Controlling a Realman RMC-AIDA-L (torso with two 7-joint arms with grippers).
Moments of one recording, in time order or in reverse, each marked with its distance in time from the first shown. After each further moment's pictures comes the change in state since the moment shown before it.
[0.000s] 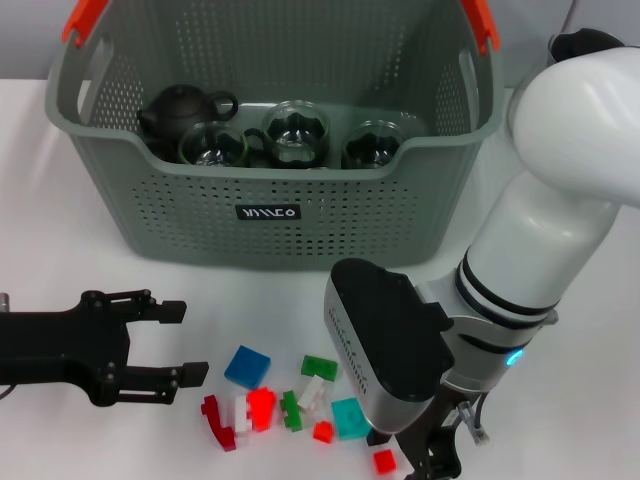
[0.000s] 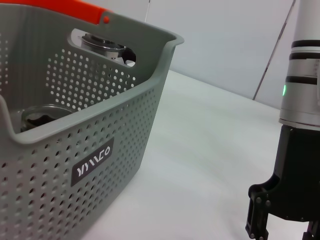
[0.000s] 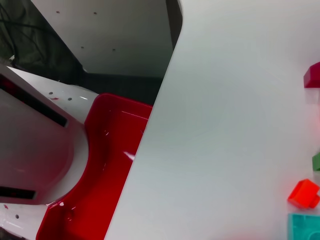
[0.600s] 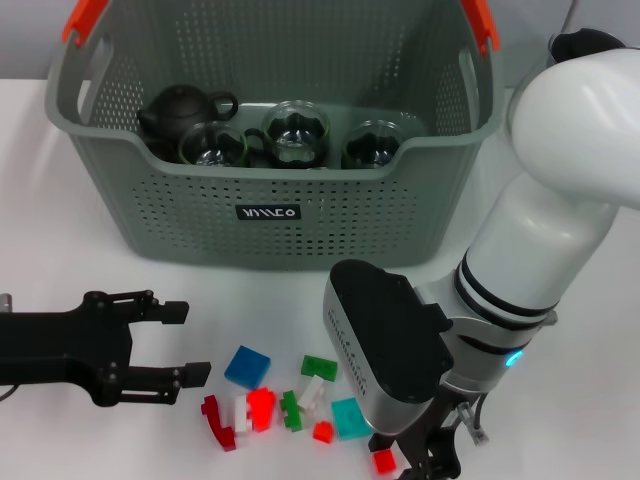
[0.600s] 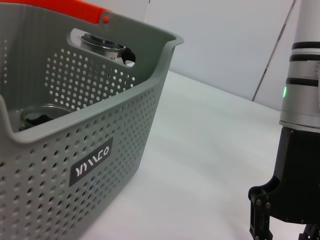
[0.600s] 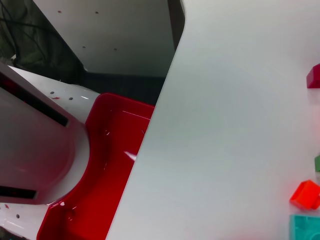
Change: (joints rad) left arm -0.003 0.000 -0.001 -0.010 0.000 -0.001 -0.001; right arm 0.000 0.001 -0.002 0.000 0.000 0.000 0.000
